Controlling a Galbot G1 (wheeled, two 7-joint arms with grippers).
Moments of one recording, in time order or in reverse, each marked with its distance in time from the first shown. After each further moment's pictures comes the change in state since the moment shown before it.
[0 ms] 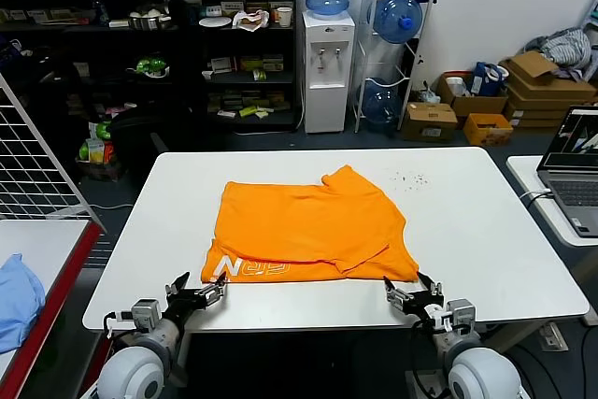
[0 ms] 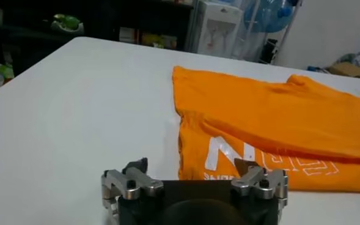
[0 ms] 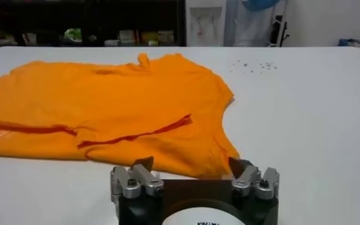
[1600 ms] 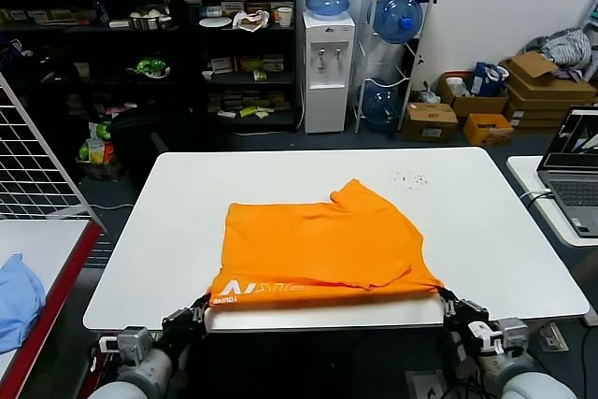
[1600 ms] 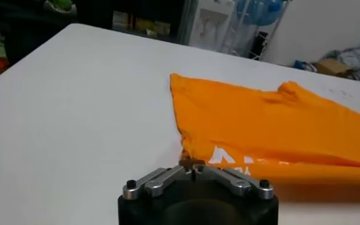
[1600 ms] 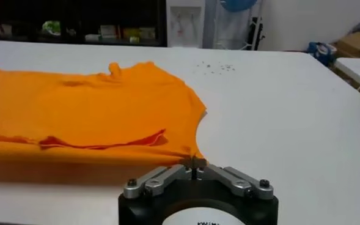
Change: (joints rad) left arm 0.254 0.075 -0.080 -0.277 -0.092 0.035 -0.089; right arm -0.306 -0.125 0.233 0.173 0.121 0.019 0.039
